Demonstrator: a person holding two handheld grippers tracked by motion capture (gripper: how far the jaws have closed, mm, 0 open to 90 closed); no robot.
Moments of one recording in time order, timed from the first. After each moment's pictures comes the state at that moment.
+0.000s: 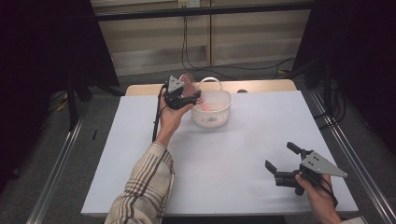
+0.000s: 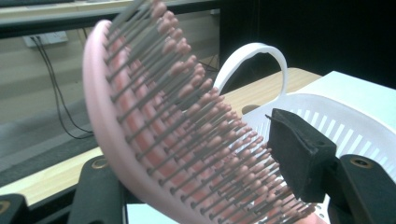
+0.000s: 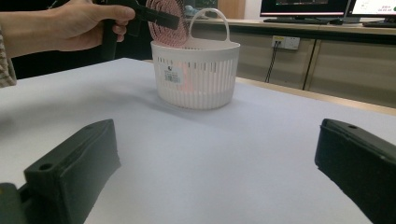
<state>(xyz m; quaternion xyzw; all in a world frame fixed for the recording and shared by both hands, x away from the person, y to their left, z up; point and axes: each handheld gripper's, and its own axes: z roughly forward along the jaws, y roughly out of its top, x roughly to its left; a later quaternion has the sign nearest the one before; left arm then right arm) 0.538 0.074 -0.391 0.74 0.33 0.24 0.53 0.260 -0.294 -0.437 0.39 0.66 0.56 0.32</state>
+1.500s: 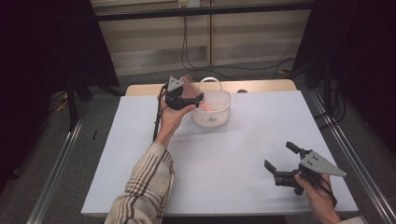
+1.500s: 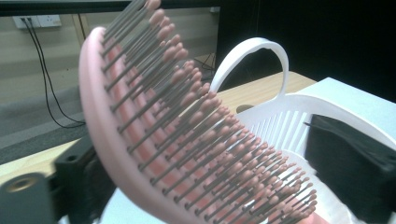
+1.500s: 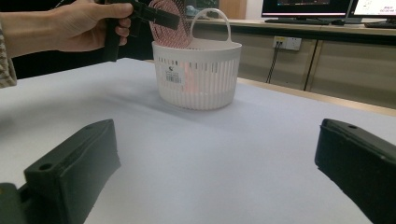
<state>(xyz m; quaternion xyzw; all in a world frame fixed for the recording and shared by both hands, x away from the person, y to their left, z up) 0.540 0.072 -0.393 0.73 0.35 0.21 0.55 0.262 -0.293 -0.437 0.38 0.66 0.56 0.32</state>
